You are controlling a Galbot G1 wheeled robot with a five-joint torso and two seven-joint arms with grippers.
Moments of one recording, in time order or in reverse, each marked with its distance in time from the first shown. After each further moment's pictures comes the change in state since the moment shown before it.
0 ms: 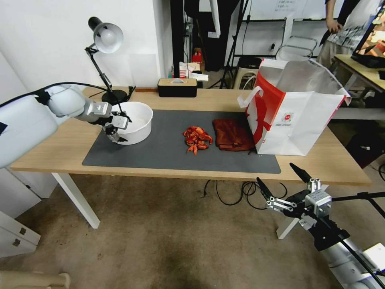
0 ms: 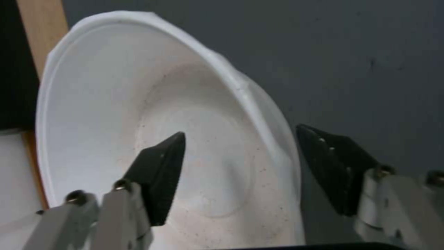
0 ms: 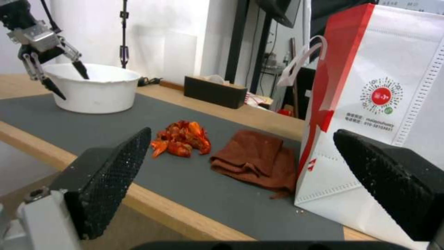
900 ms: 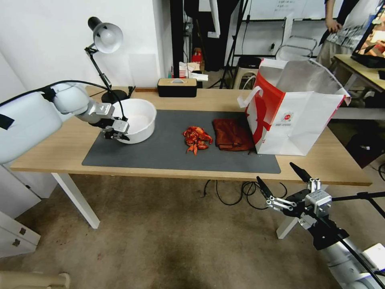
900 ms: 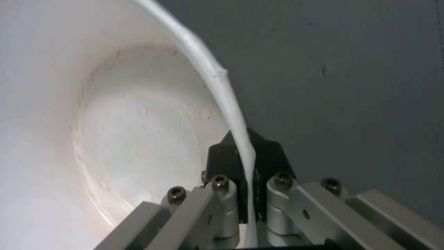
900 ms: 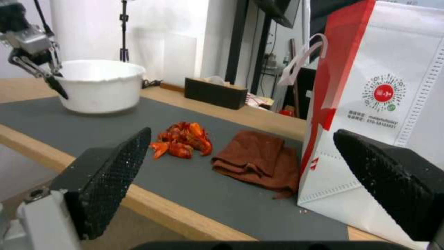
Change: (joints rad) left arm 0.002 0.016 -0.012 0.011 -0.041 -0.026 0.077; right arm 0.007 -0.002 -0.014 -0.014 0.006 0.009 0.005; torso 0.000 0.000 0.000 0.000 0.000
